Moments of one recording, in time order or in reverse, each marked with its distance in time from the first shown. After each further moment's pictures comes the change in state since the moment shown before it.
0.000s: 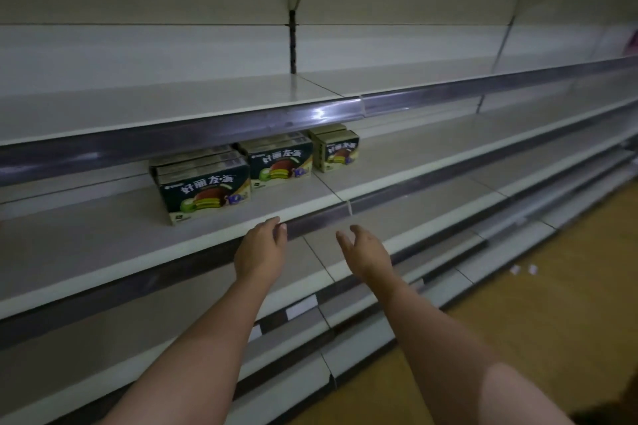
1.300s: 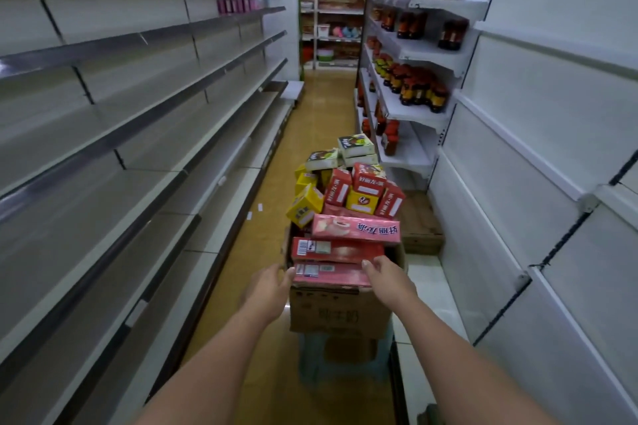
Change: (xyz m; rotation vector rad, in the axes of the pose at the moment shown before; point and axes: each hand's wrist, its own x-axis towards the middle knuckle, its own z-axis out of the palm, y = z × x) left_hand -0.336 0.389 0.321 -0.017 -0.957 0.641; right_hand -0.354 0.458 -0.273 0.161 0.519 1.011
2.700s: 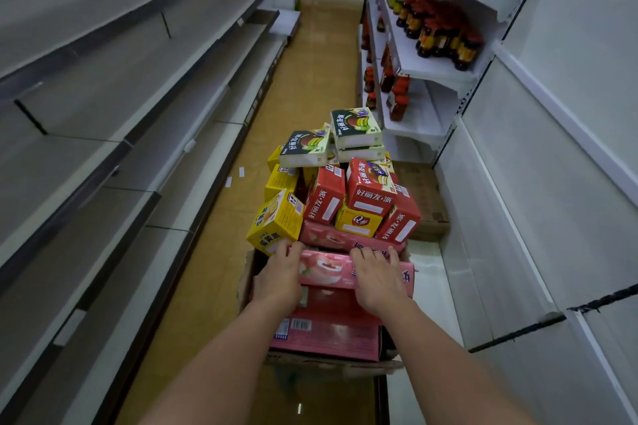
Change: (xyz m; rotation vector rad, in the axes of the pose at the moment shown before) left_hand 0.219 0.057 0.083 0.316 -0.077 0.170; right_hand 0.222 -0.005 0.003 -0.737 -0.063 -0.392
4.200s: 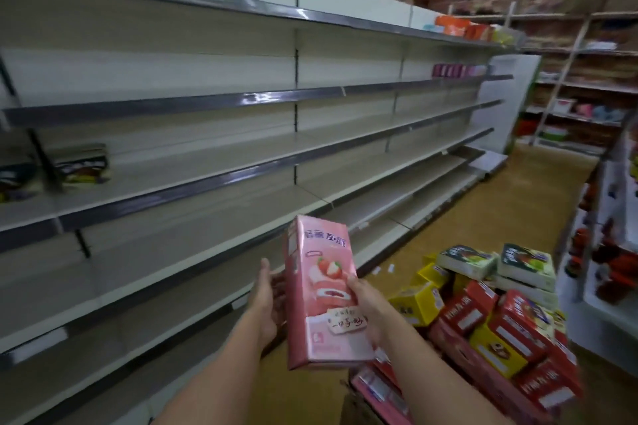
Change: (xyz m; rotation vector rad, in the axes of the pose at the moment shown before) left_hand -0.200 -0.066 -0.124 -1.701 0.742 -0.666; right_hand -0.031 -0.186 -0.088 1.456 -0.663 -0.193
